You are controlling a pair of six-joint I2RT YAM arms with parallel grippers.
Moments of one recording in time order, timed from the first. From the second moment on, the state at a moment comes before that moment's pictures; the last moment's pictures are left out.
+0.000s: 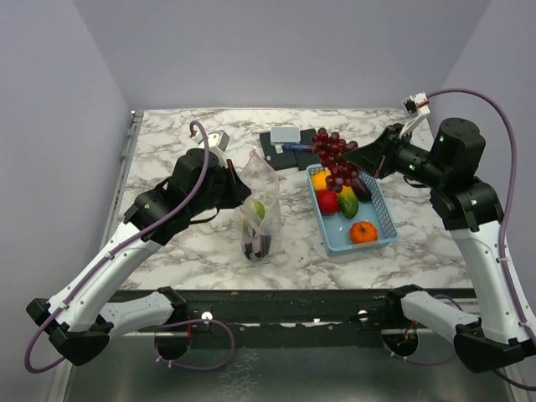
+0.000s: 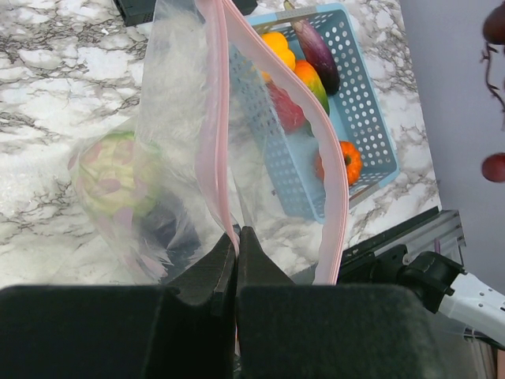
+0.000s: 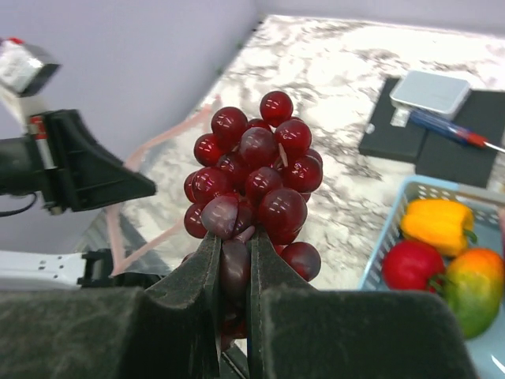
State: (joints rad) left arm -0.72 1.04 1.28 -0.76 -0.07 -0.66; right arm 0.26 1.02 1.40 -0.60 -0.51 0.34
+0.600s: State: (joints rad) left arm -0.72 1.04 1.27 -0.74 -0.07 -0.68; right arm 0.54 1.14 1.49 -0.49 -0.55 0.45
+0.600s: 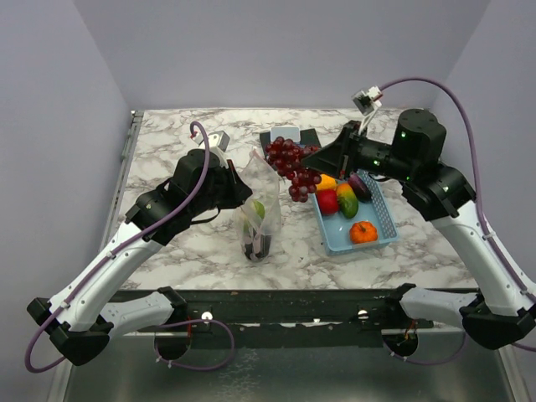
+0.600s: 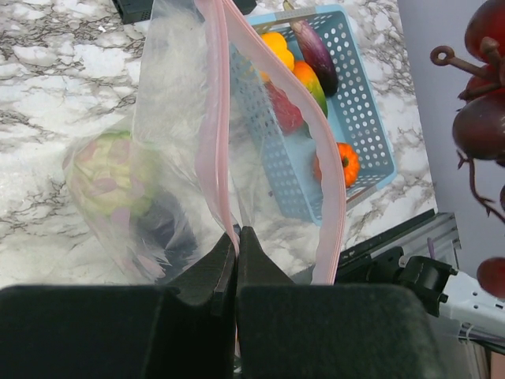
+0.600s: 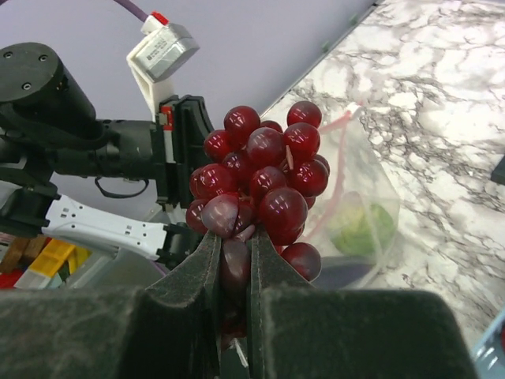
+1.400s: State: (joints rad) left arm -0.72 1.01 1.25 -0.73 -0.07 -0.70; right arm 1.02 1.38 1.60 -0.50 0.15 0.41
